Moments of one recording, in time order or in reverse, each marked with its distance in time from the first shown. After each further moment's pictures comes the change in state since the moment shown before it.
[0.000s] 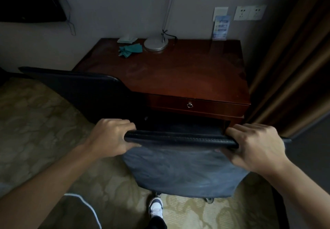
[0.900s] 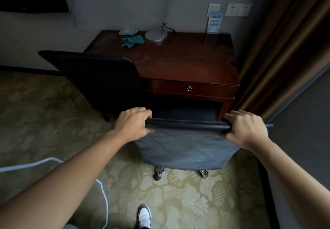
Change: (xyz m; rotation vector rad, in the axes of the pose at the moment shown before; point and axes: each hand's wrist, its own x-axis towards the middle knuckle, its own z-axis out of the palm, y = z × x) left_hand -0.077 0.030 -0.006 0.038 -0.153 -0.174; right_hand -0.052 -0.084 -0.027 -0.077 -0.271 0.280
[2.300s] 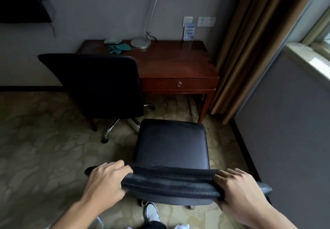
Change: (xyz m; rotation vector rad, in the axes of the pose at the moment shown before) left_hand -0.278 -0.051 -0.059 -0.061 -0.139 0.110; right_hand -0.229 -0.247 -0.044 0.054 -0.108 0.008
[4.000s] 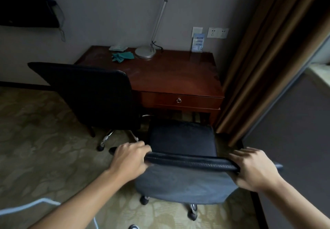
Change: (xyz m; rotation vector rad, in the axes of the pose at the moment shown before) left_hand 0.216 0.076 0.015 0.059 0.092 -0.110; right_hand 0.133 0.223 -0.013 -0.021 0.112 -0.144
